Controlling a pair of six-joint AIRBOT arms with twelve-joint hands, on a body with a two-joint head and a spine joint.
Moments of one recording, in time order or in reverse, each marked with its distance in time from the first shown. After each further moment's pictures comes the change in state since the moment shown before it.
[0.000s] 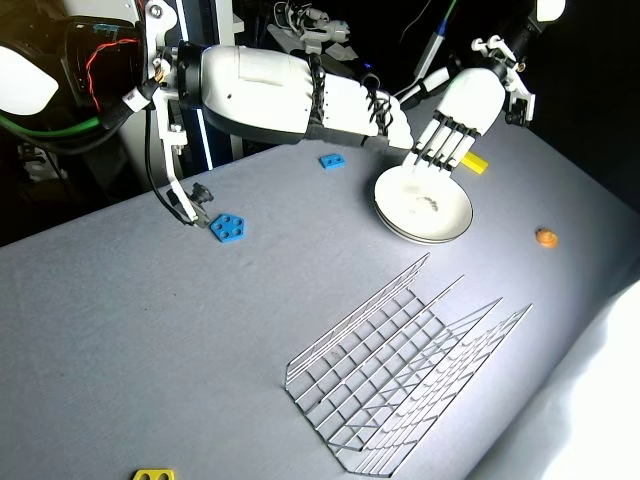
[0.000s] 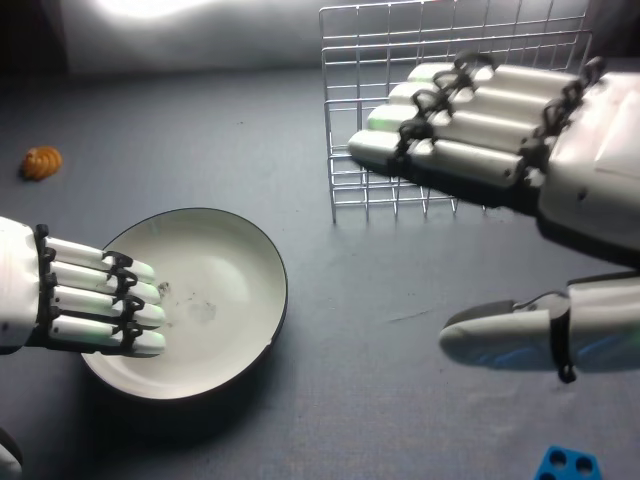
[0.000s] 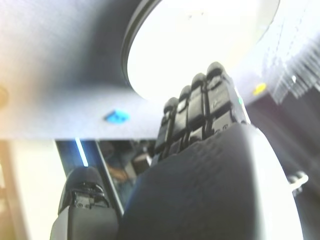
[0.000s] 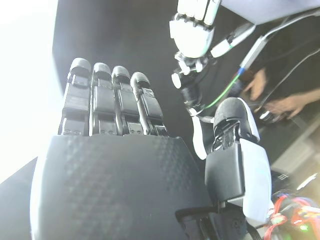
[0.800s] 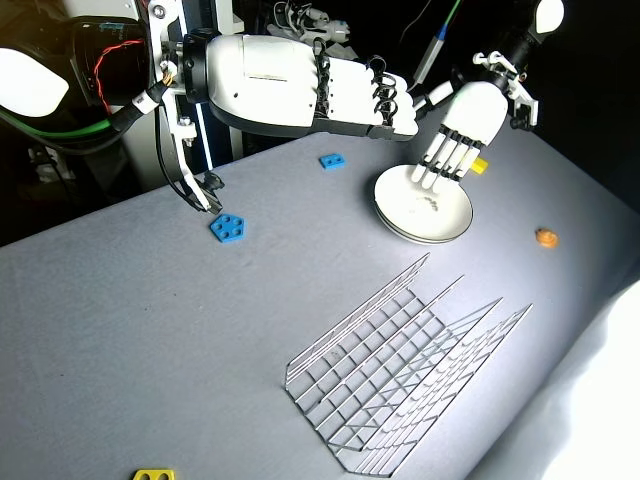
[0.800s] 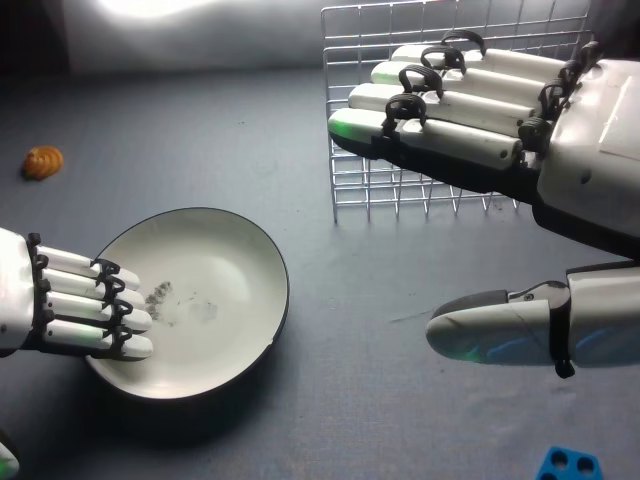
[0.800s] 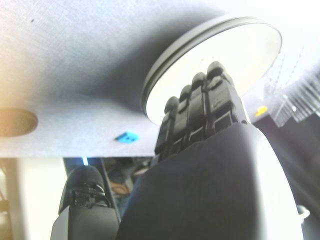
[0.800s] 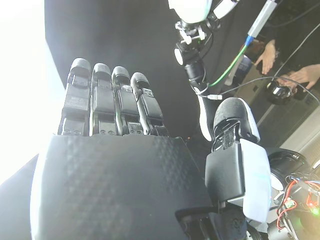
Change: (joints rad) left arm 0.052 -0.034 0.047 -0.019 0.023 -0.024; right arm 0.000 -0.005 -0.001 -0.006 0.072 0.044
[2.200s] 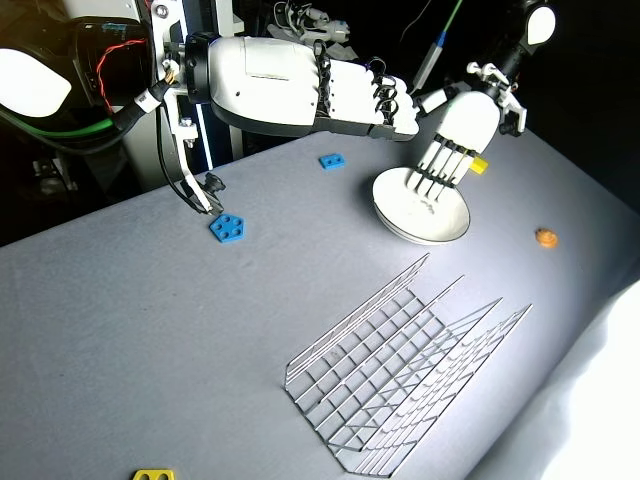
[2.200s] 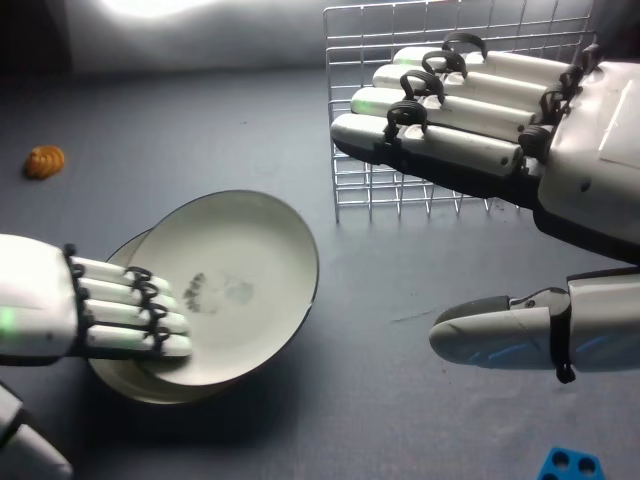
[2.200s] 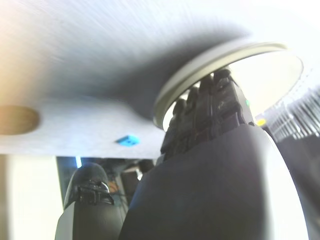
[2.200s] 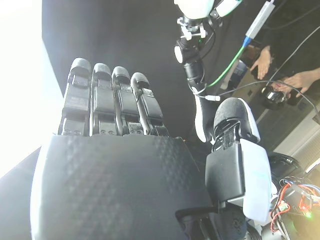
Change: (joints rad) left arm -0.012 -0.050 -0.048 -0.007 0.070 -0.044; right arm -0.008 0.000 0.000 0.000 0.003 -0.039
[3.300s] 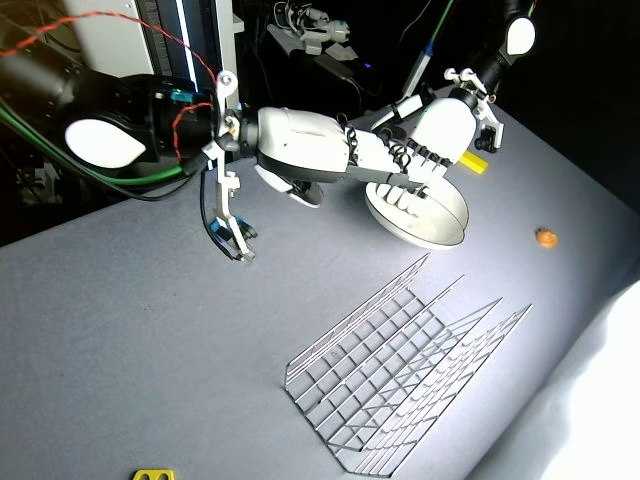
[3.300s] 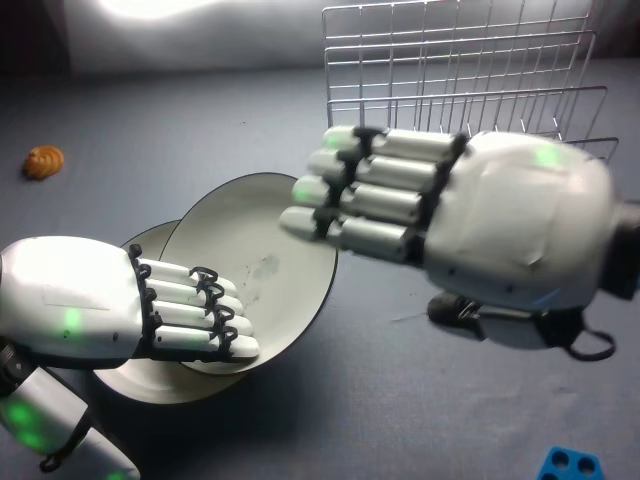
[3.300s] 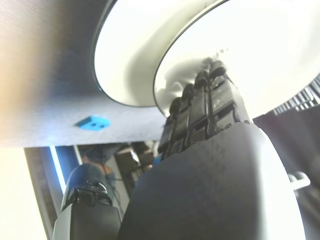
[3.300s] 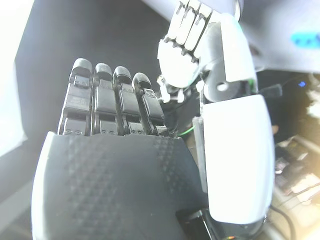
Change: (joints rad) left arm -0.058 -0.031 -0.058 -0.035 0.019 -0.012; right arm -0.050 -0.309 0.187 0.063 -0.087 -0.468
